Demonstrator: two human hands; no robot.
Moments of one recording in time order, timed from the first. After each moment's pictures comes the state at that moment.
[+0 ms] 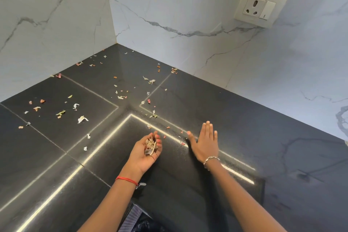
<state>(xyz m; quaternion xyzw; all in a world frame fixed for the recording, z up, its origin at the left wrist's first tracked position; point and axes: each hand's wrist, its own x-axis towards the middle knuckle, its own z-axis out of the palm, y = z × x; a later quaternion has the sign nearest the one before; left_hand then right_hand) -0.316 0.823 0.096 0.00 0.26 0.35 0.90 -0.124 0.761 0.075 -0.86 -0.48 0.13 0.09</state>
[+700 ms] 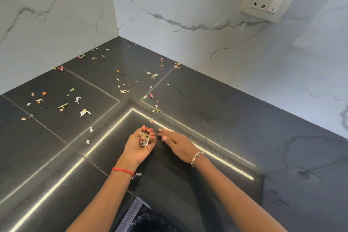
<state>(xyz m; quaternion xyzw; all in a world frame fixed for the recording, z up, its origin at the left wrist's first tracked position) -0.331 0.837 0.090 -0.02 0.30 0.36 0.88 -0.178 0.776 0.084 -0.64 -0.69 0.29 0.19</state>
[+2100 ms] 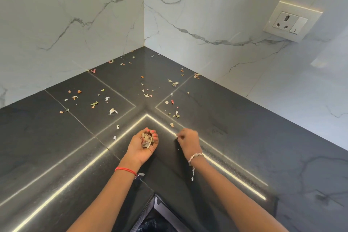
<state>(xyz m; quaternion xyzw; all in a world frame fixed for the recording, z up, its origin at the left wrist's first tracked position) -0.386 0.838 0.105 -0.04 0.31 0.42 0.85 -0.227 0.802 0.100 -0.74 -0.59 0.19 0.26</state>
